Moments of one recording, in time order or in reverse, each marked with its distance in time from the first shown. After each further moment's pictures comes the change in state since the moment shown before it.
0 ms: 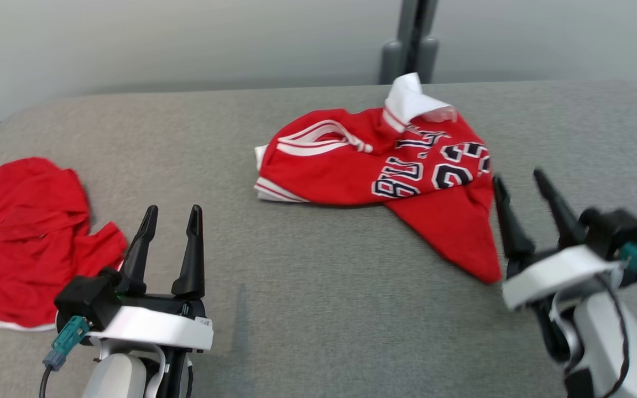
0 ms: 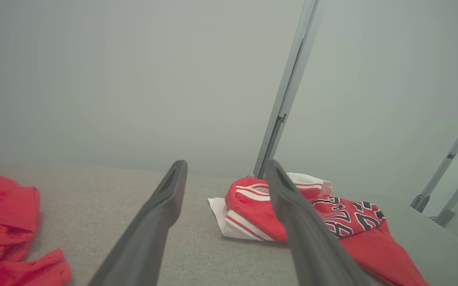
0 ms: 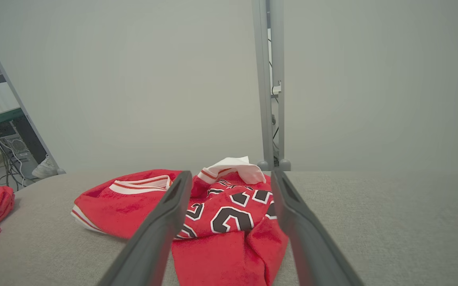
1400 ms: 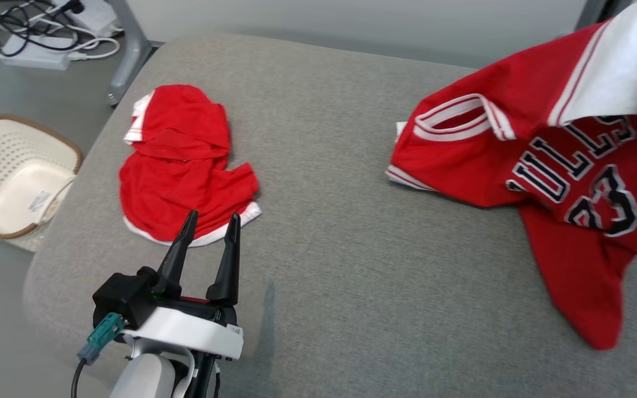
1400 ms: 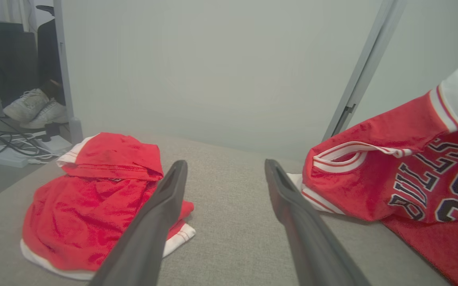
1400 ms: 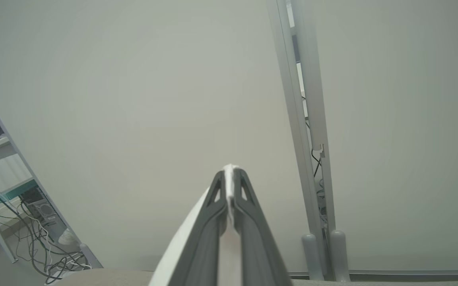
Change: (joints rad) left arm -0.009 0.000 -0.101 0.024 -0.035 -0.005 0.000; right arm -0.438 -0.049 -0.304 0.167 -0.021 0.000 0.190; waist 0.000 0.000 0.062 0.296
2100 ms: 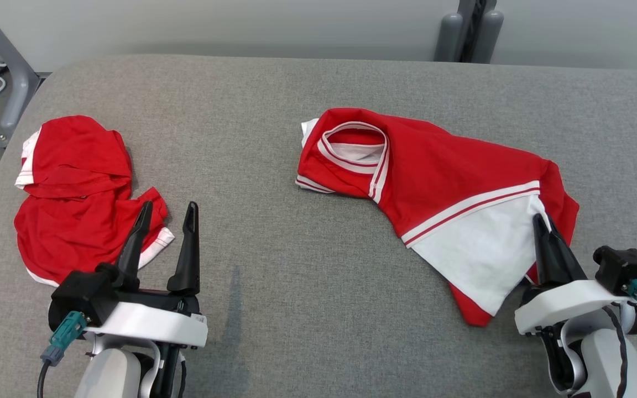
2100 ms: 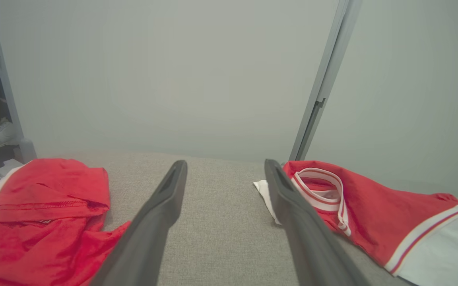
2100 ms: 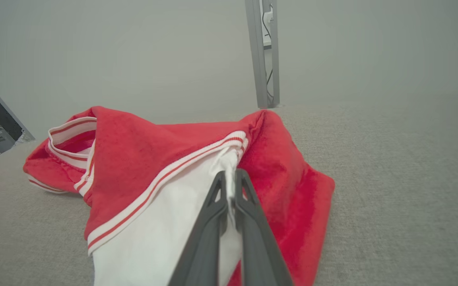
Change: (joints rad) left arm 0.001 0.000 0.134 -0.010 0.096 -0.027 0.000; right arm 0.585 0.164 0.090 -0.123 -0.139 0.000 -0.190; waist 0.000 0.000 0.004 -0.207
